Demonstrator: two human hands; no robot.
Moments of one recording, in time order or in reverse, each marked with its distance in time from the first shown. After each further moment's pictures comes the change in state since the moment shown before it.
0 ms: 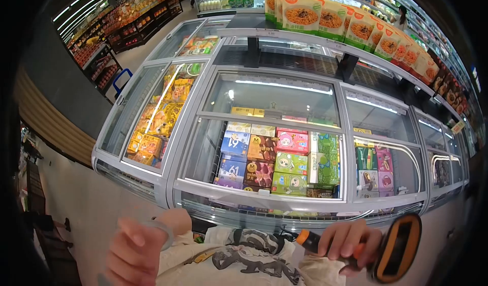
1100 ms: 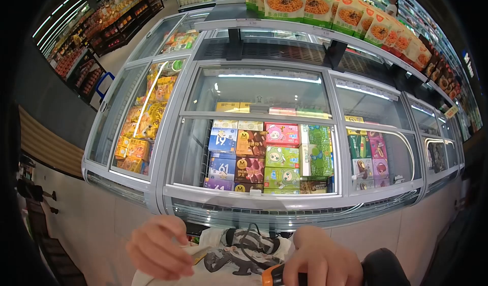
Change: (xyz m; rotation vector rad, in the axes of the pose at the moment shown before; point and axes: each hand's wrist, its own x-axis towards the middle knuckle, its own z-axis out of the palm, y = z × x) left_hand -0.009 -0.060 -0.027 -0.429 -0.705 -0.449; right_hand 0.052 0.059 0.014 0.355 -0.202 -0.320
